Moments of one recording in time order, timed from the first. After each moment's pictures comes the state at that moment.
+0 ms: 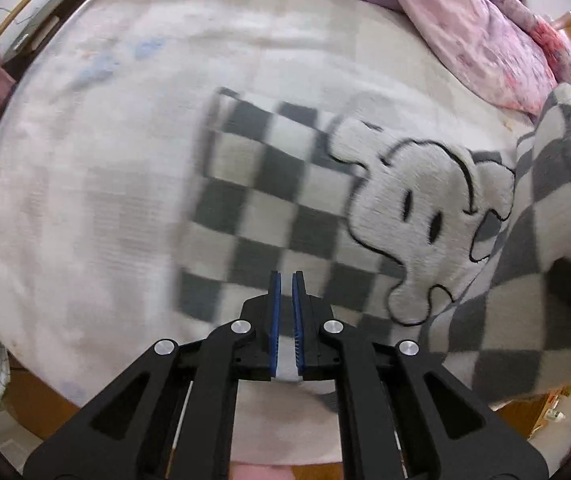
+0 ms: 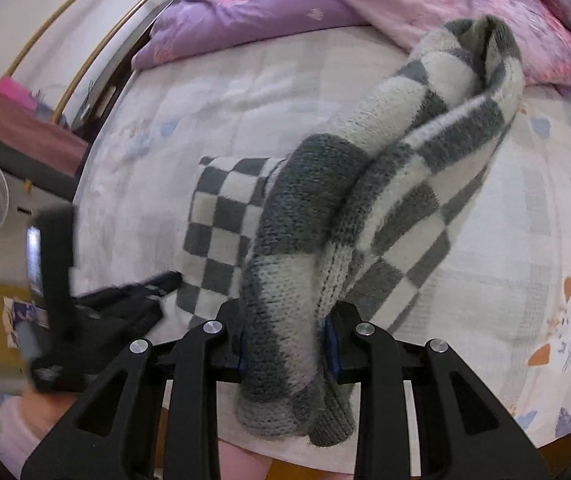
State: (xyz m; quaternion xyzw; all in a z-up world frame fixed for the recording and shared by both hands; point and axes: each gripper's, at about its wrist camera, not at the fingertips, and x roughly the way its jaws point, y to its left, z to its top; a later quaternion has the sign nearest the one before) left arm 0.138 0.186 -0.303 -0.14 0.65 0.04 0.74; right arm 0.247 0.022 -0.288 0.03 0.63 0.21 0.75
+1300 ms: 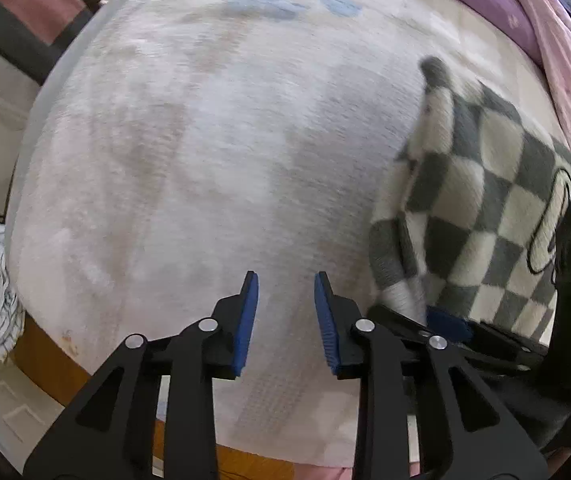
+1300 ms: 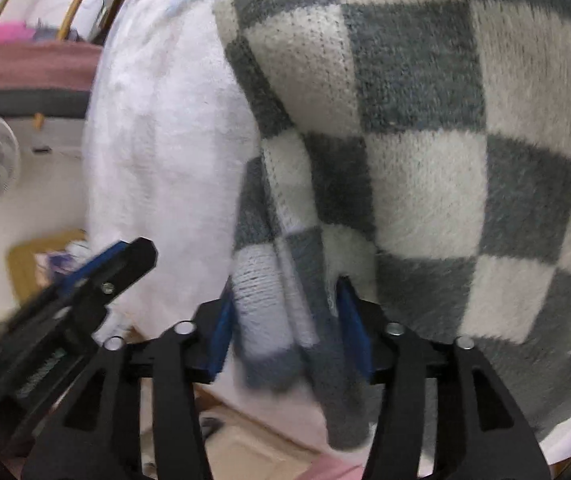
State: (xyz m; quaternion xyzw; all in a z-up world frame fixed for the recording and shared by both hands) left arm 0.102 0.385 -0.358 -0.18 0.69 0.16 0.69; right arm 0.216 0.235 -0.452 0.08 0.78 0.28 0.56
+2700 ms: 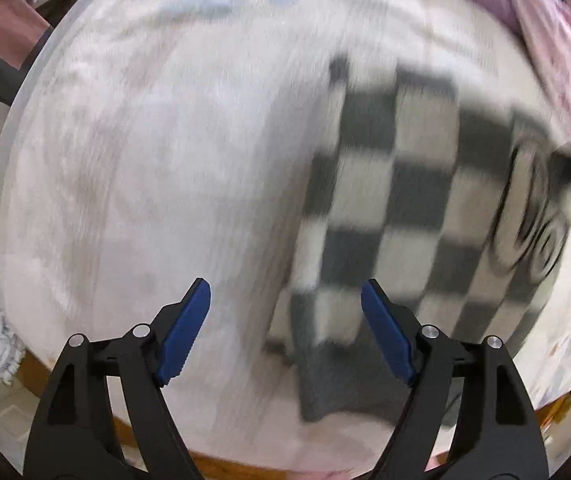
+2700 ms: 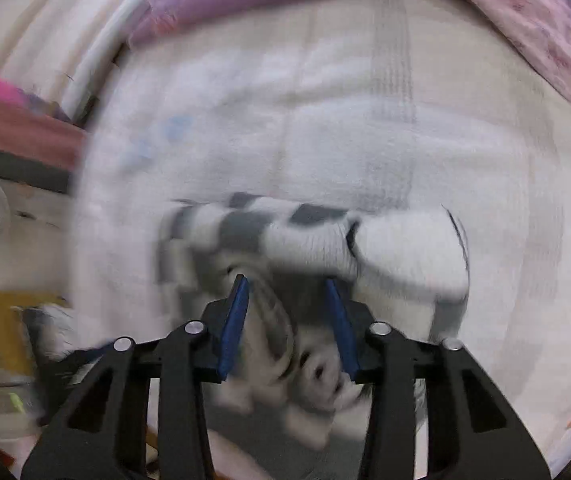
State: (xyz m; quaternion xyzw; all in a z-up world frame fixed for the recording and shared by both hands) left arm 0.155 0.335 -0.364 -0.17 0.69 0.11 0.69; right arm 0.360 0.108 -0.383 0.01 0.69 0.20 0.69
